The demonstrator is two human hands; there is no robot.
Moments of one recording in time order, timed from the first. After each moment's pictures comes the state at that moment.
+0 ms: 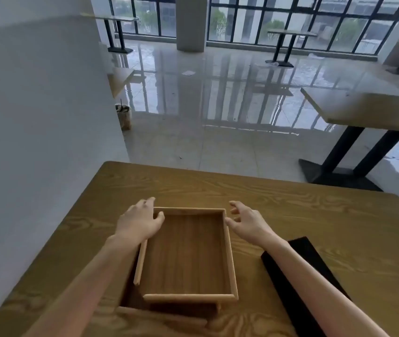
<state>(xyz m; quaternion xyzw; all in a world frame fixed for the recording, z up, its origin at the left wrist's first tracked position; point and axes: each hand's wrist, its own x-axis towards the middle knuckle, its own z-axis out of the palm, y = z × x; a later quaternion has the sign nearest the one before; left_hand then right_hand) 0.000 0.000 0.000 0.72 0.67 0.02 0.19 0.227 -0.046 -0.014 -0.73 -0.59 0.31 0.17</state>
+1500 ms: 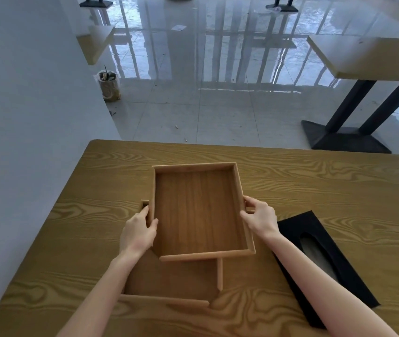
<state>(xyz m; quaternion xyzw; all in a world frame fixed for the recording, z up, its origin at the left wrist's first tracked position) 0.006 -0.009 -0.074 0.63 0.71 0.12 0.29 0.253 -0.050 -0.071 -0.79 -0.45 0.31 0.27</state>
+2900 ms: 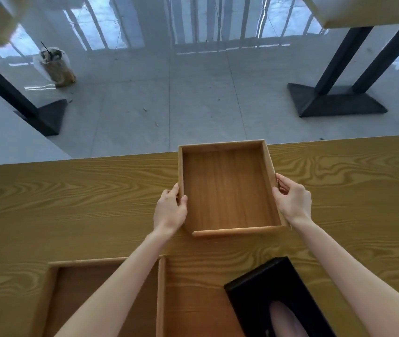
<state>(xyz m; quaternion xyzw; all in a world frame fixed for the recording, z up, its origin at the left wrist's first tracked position) 0.246 0.122 -0.142 0.66 0.64 0.10 0.37 0.469 0.043 -0.140 -0.86 -0.32 0.24 0.32</state>
